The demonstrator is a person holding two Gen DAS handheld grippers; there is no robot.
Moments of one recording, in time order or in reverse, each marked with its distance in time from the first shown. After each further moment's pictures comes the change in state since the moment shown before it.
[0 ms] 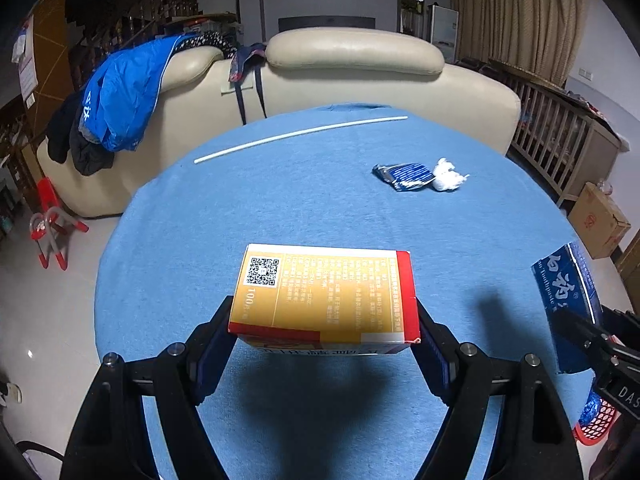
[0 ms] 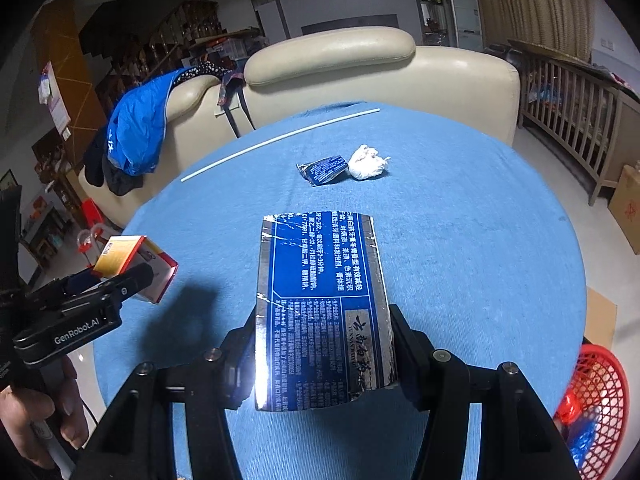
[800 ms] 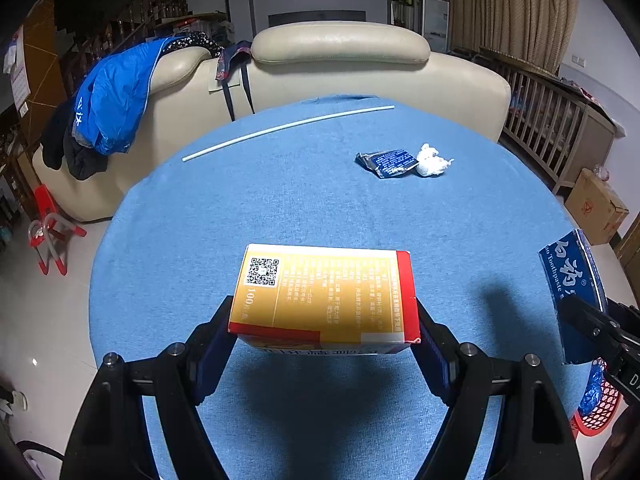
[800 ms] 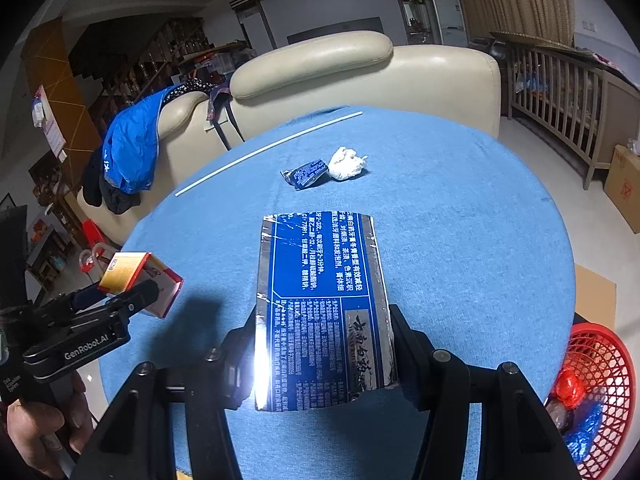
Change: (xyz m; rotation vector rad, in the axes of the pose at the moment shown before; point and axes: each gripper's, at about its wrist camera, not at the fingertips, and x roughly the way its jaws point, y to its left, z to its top) left arm 0.002 -0.021 -0.008 0.031 0.024 -0.002; right arm -0.012 -0.021 -0.010 0.069 -0.025 0.004
